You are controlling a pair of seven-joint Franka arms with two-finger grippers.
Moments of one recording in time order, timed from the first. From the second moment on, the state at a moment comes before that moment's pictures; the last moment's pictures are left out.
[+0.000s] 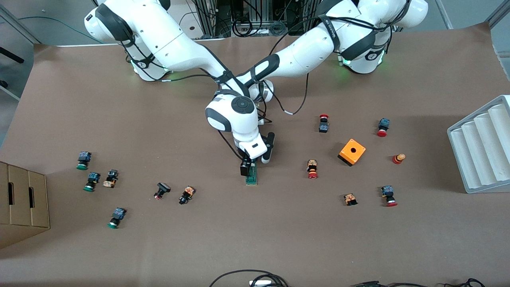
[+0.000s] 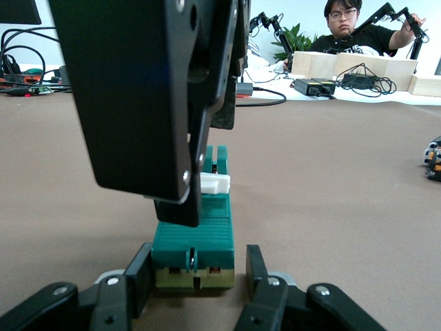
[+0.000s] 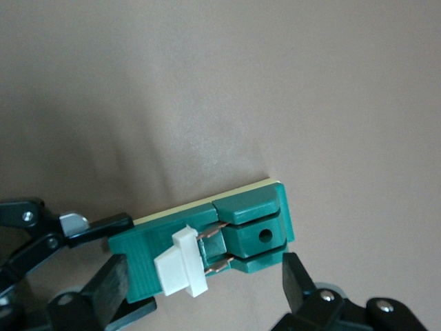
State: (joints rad) left arm -0.72 1.04 -0.47 -1.67 2.11 1.80 -2.54; right arm 0.74 0.71 0.02 -1.65 -0.35 2.53 -0.30
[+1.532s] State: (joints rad) left arm -0.72 1.04 -0.47 -1.67 2.11 1.79 -2.54; right arm 0.74 0.72 0.01 -1.64 -0.35 2.54 -0.30
